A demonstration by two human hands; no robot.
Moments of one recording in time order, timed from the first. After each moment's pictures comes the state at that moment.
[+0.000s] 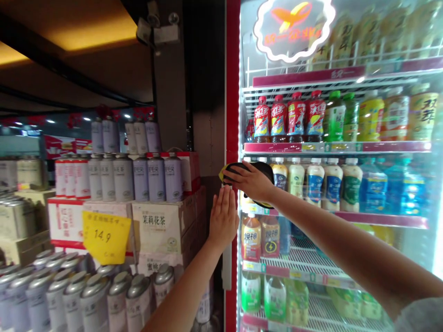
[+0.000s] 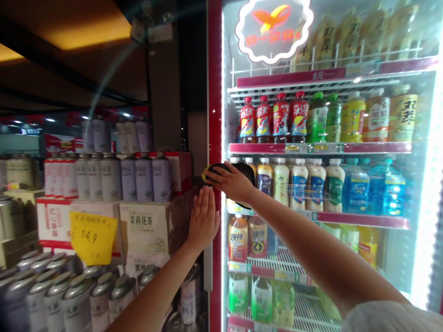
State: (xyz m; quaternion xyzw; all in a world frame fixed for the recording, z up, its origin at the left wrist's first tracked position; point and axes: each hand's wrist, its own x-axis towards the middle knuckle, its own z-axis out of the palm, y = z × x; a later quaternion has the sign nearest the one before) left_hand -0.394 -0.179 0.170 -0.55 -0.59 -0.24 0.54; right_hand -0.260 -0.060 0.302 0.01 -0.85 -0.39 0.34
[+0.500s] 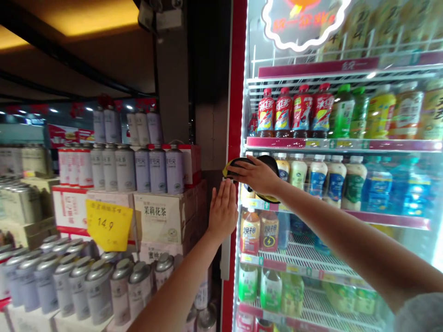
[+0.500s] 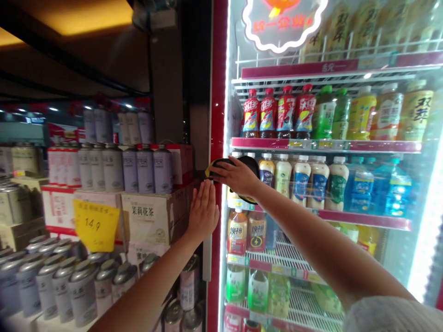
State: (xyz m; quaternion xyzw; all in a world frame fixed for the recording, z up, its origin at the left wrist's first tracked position) left_hand -0.392 -0.179 0.172 -0.55 -0.58 -0.25 0.55; right_hand -0.249 -0.054 0.298 0.03 -0.85 -0.41 0.33
